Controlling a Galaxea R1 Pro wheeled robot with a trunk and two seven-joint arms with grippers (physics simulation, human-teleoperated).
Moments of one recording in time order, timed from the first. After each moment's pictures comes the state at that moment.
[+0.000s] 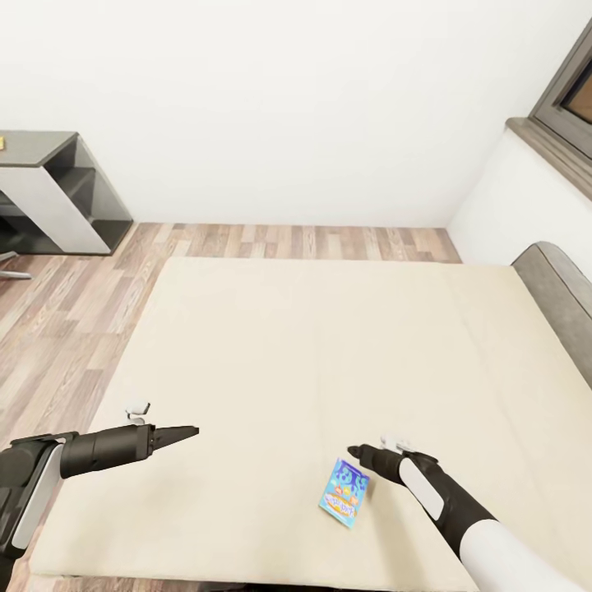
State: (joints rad) left arm -0.36 0.31 0.20 -1.45 0.24 1.03 -1.29; right arm -0.63 -0.10 0.35 -0.61 -0.78 0.41 -0.02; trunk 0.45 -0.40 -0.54
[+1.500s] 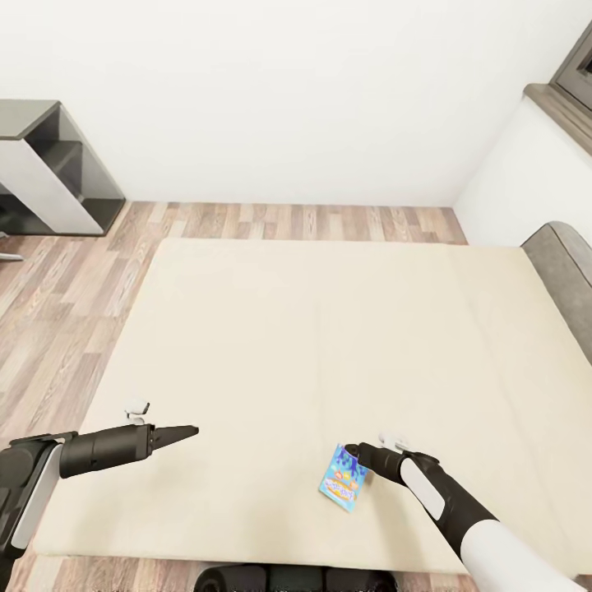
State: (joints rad) left arm -0.36 0.31 0.21 -1.45 0.24 1.03 -1.30; right arm -0.63 -0.10 0.34 -0.61 -0.79 0.41 0.04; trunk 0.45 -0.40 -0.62
